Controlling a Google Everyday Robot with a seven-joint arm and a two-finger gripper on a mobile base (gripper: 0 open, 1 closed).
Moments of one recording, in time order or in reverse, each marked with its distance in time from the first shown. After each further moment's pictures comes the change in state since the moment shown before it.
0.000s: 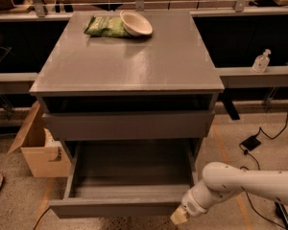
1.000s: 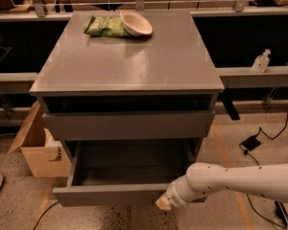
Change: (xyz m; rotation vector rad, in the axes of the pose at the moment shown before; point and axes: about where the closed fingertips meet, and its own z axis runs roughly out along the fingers) arm -0.074 -0.006 0.016 0.142 -0.148 -0.165
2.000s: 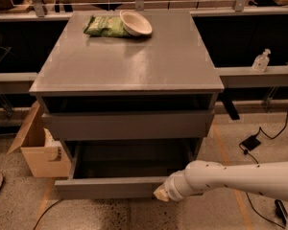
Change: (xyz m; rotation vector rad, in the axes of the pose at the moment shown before) arm -0.028 -0.019 -0.001 0.069 -0.084 -0.029
